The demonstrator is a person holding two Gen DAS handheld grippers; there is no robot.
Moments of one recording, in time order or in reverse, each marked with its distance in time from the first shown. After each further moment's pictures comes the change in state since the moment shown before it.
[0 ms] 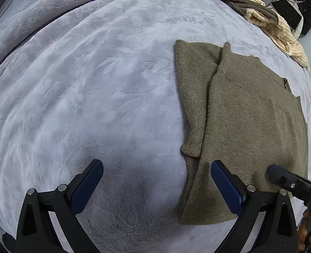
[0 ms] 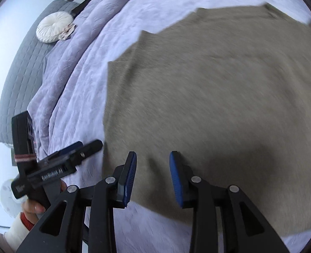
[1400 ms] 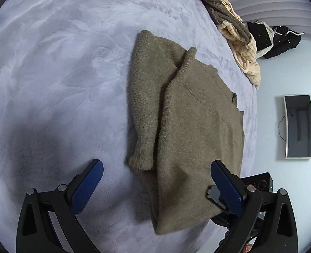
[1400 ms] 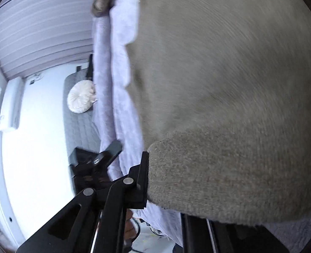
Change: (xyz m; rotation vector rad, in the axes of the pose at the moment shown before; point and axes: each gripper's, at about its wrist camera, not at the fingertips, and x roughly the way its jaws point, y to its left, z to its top) left arm 0.033 0.021 0.033 -0.141 0.151 -0.565; right arm 0.035 -0.033 -0.044 0.516 -0.165 0.564
